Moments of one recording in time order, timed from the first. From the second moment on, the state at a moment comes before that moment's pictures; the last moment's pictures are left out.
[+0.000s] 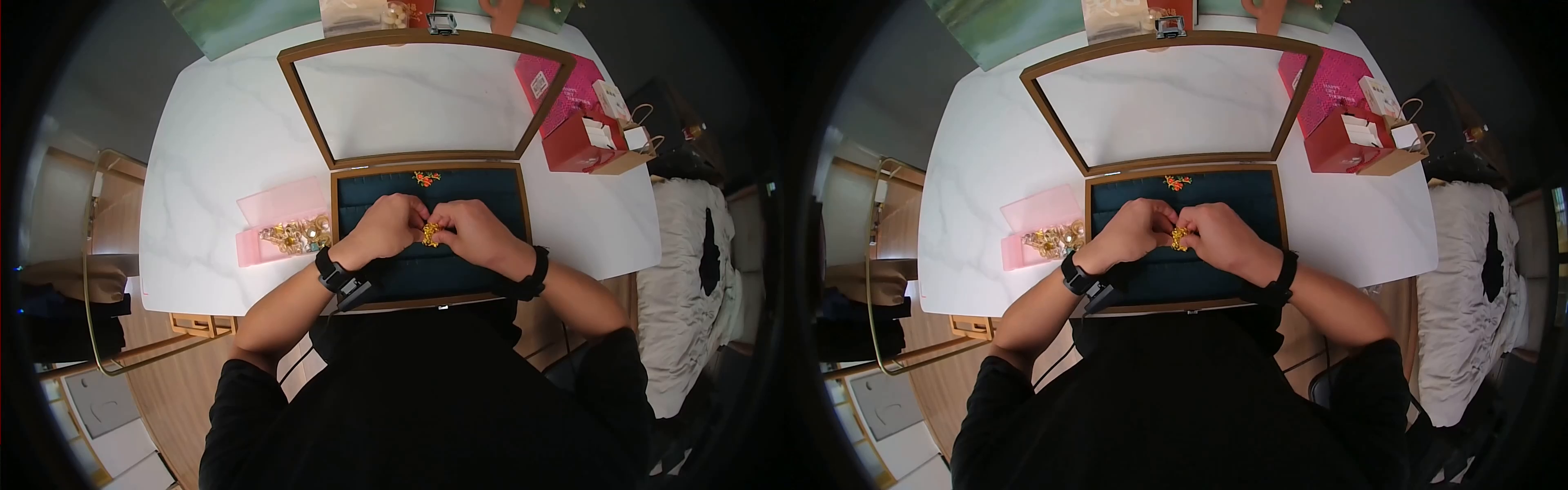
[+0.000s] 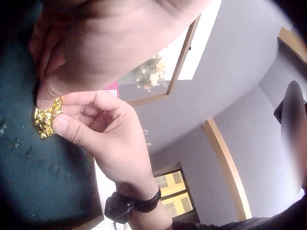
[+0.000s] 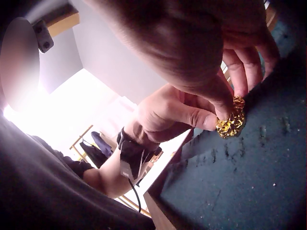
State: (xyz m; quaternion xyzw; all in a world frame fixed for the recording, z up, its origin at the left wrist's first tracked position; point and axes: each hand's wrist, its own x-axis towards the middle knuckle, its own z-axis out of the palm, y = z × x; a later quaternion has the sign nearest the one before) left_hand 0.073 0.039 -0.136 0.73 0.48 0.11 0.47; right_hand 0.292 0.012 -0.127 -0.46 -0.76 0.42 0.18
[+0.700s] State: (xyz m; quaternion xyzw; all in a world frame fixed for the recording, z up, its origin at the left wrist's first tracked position) left_hand 0.068 0.051 -0.138 0.75 0.45 0.08 0.48; right_hand 0.286 0.014 -0.125 -0.43 -0.82 0.33 0.16
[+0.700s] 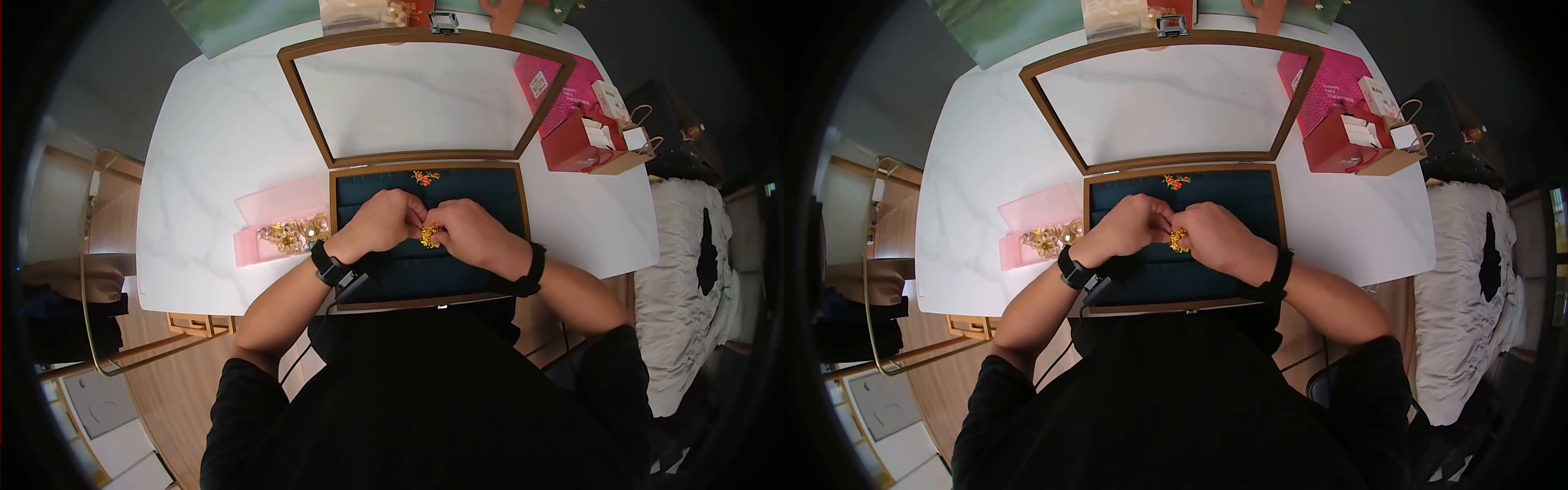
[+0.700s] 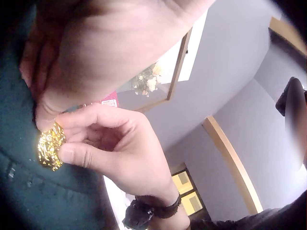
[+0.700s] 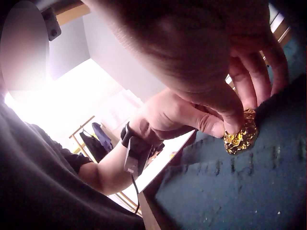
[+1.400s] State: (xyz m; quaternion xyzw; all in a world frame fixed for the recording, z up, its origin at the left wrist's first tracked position) left_hand 0.063 0.045 -0.132 0.77 0.45 0.11 0.43; right_hand 0.296 0.007 -0.129 -0.43 -0.79 0.39 0.20
